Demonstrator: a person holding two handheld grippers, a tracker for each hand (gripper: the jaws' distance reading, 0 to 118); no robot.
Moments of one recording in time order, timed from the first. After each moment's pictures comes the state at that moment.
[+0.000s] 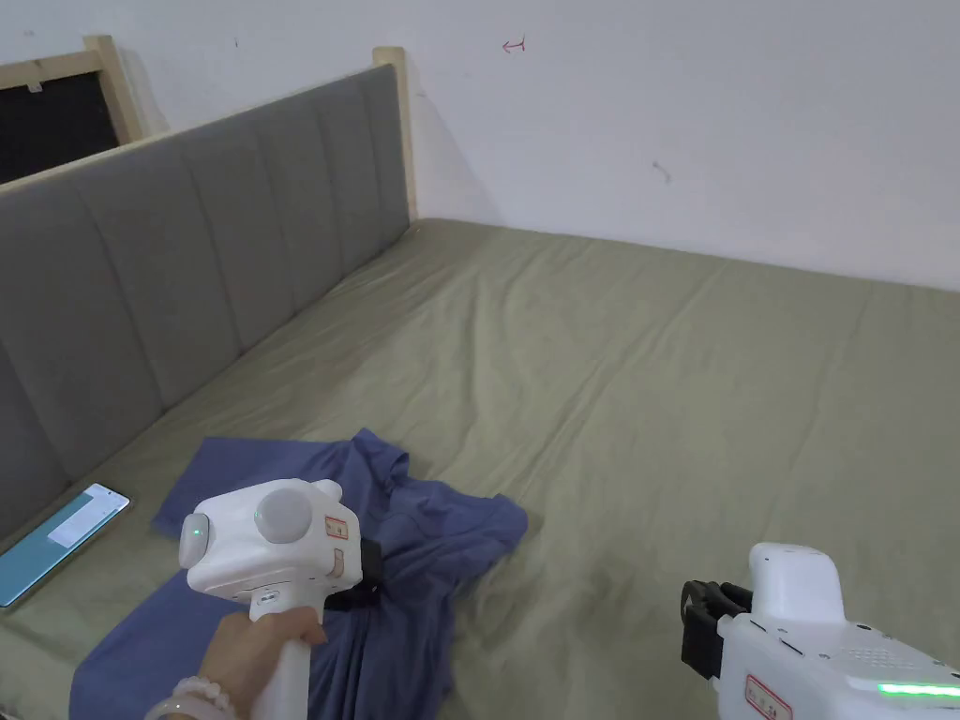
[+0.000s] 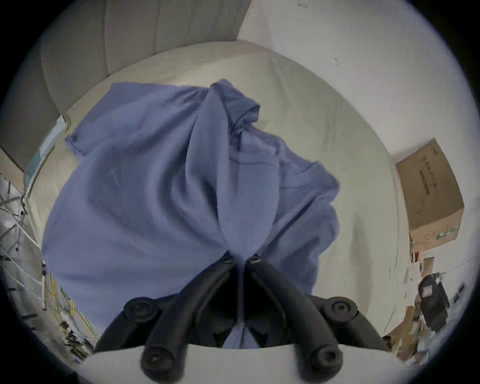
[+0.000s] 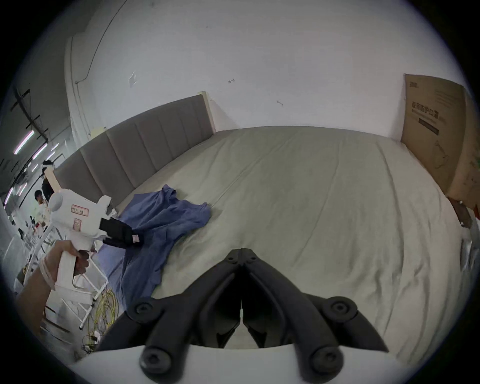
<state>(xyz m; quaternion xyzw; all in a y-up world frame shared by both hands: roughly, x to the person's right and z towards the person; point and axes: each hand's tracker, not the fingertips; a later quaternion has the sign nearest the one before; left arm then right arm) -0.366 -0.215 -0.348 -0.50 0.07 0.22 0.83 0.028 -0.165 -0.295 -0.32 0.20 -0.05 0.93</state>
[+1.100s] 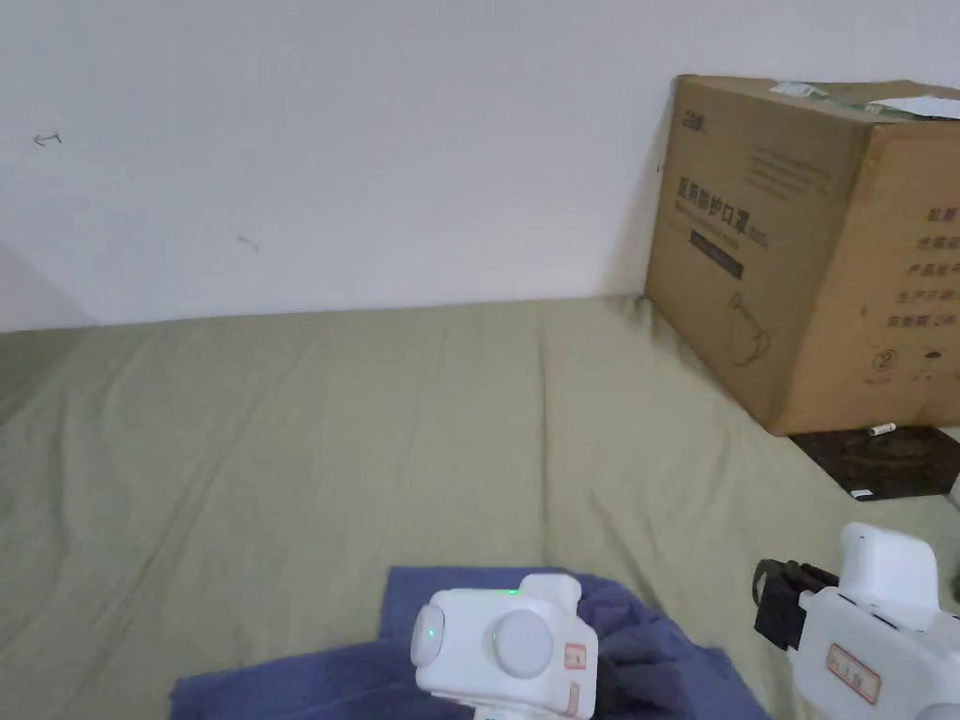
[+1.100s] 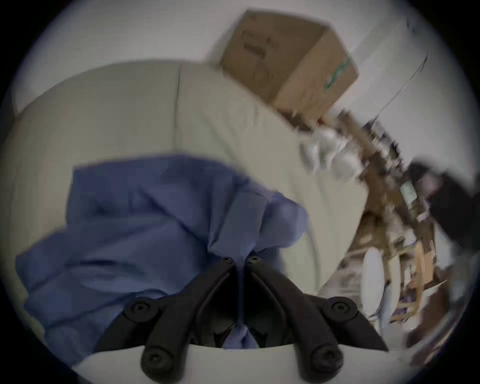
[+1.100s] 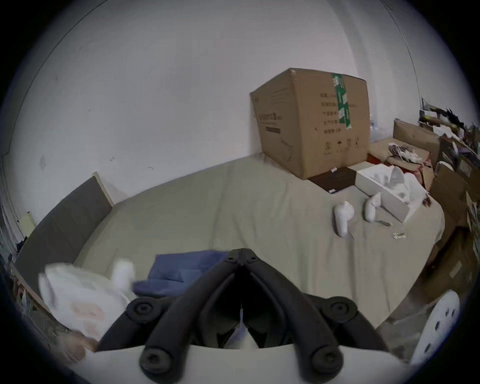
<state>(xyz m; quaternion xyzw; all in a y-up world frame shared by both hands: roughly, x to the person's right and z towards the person) 0.129 -0.223 -0.320 -0.52 -0.34 -0.01 0.79 0.313 -0.120 -0.178 -0.23 -0.11 -0.15 0.96</state>
